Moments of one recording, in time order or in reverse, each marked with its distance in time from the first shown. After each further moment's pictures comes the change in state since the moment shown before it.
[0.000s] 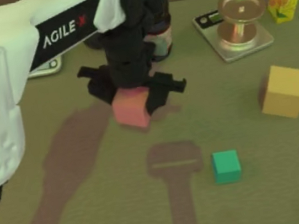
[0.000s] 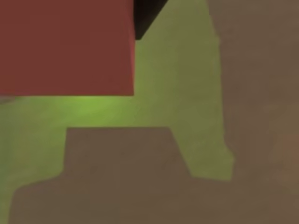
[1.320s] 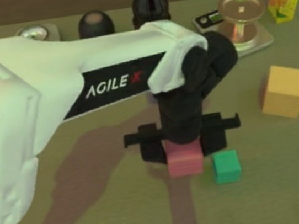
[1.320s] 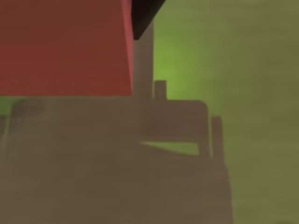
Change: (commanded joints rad) left arm -0.252 -0.115 -0.295 0.182 -0.010 -0.654; right arm 0.000 0.000 0.000 0.000 0.000 0.000
